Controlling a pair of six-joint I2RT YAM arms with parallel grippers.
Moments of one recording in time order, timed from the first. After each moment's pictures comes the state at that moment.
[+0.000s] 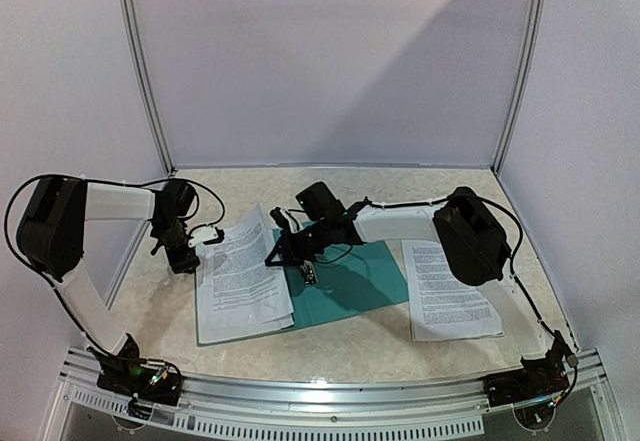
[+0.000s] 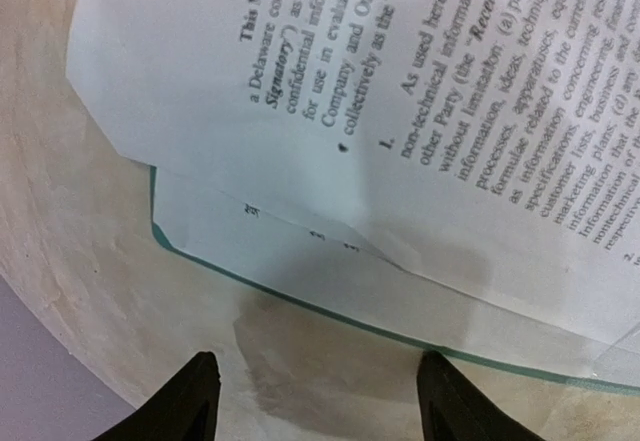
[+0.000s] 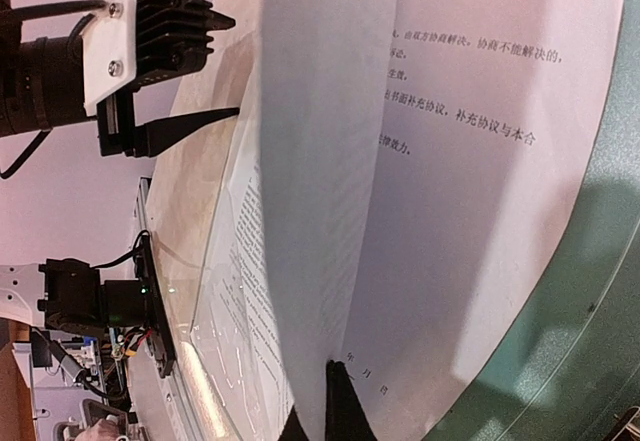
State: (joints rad) left arm -0.18 1.72 0.96 -0.58 -0.17 0.88; right arm 0.90 2.48 1.92 -0.17 -0.63 0.67
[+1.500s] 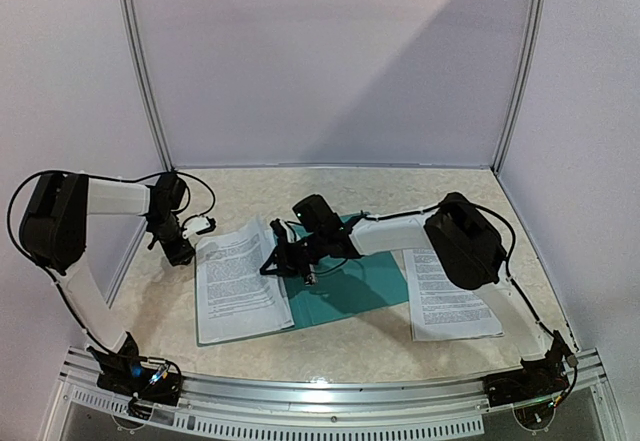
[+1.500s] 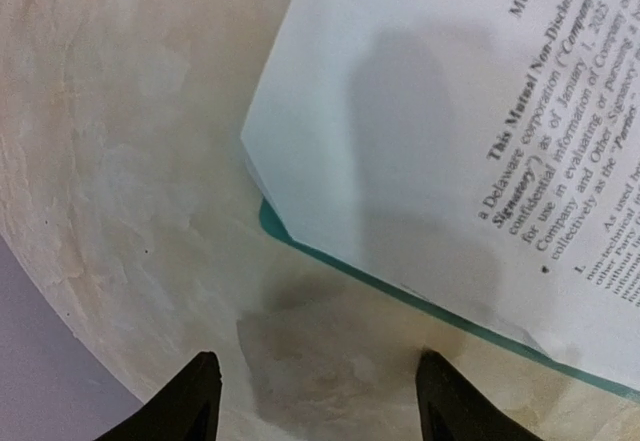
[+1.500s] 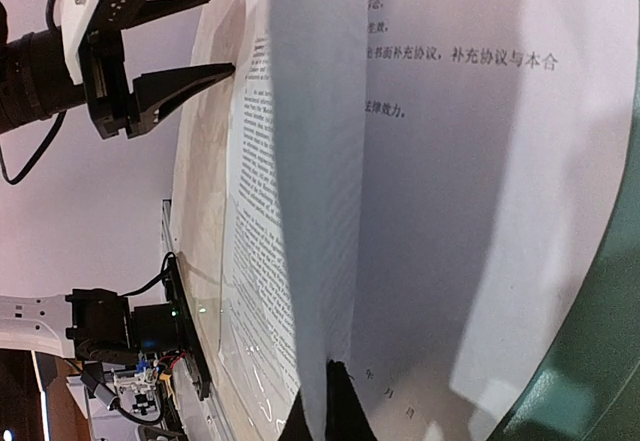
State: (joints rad) left arm -0.11 1.76 1.01 -0.54 -0.17 0.83; right arm 0.93 2.51 1.85 -0.01 -0.64 0.89
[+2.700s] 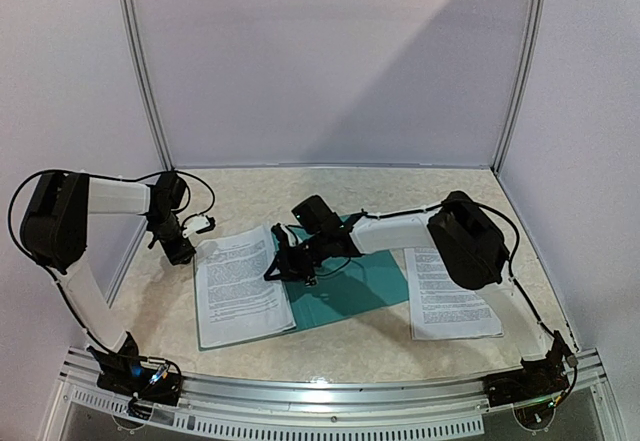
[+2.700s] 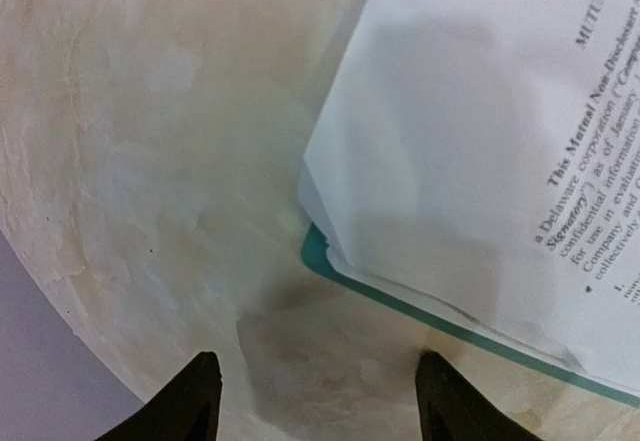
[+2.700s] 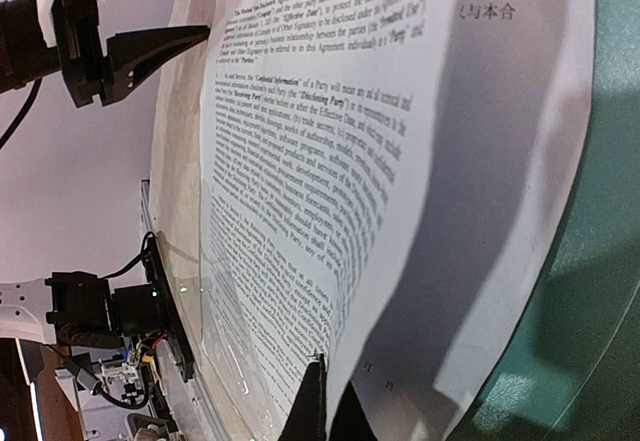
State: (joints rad) left arm -0.10 1.77 1.02 -0.54 -0.17 0.81; right arm 0.94 2.48 1.85 -0.12 -0.63 0.83
